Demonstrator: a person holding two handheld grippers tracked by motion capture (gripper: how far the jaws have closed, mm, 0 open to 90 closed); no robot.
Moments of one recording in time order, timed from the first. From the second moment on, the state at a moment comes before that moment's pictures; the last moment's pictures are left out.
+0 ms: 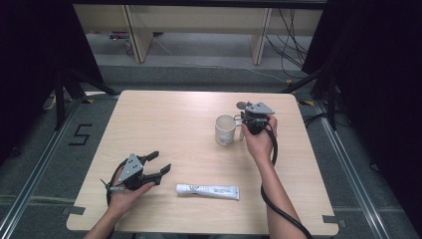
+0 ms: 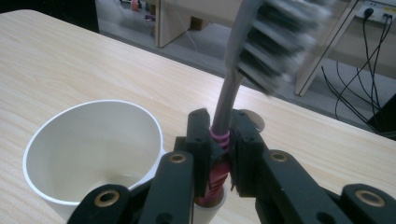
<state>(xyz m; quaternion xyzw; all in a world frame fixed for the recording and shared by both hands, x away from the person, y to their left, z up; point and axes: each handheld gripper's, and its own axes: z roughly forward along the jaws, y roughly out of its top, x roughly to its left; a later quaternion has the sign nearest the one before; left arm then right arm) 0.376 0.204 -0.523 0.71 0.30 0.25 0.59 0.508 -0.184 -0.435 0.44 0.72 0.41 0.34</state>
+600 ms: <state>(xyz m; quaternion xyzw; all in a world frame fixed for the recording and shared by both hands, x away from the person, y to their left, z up) 0.376 0.204 -0.523 0.71 0.30 0.25 0.59 0.508 -0.187 -0.437 0.46 0.72 0.41 0.33</state>
